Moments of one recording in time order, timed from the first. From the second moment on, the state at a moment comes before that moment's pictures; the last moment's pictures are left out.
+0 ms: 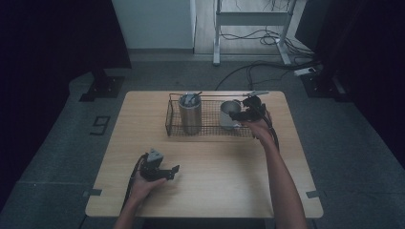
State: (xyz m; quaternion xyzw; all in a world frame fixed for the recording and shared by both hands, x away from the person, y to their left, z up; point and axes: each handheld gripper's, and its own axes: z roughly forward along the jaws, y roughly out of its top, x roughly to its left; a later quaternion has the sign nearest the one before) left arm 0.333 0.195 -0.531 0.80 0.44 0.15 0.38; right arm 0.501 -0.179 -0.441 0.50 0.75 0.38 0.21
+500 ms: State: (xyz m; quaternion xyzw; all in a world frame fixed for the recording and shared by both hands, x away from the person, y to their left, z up) left arm 0.333 0.196 -0.533 0.80 0.45 0.15 0.37; right arm 0.455 -0.196 -0.444 0.49 0.75 0.40 0.20
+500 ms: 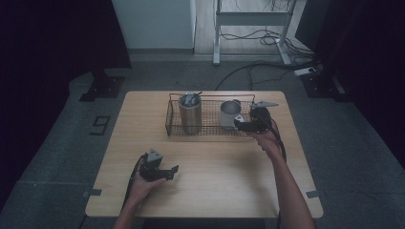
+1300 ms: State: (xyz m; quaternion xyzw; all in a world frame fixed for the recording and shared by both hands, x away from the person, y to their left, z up) left arm 0.332 0.194 -0.537 0.80 0.45 0.15 0.37; right arm 0.374 -0.231 -0.480 0.48 0.73 0.44 0.21
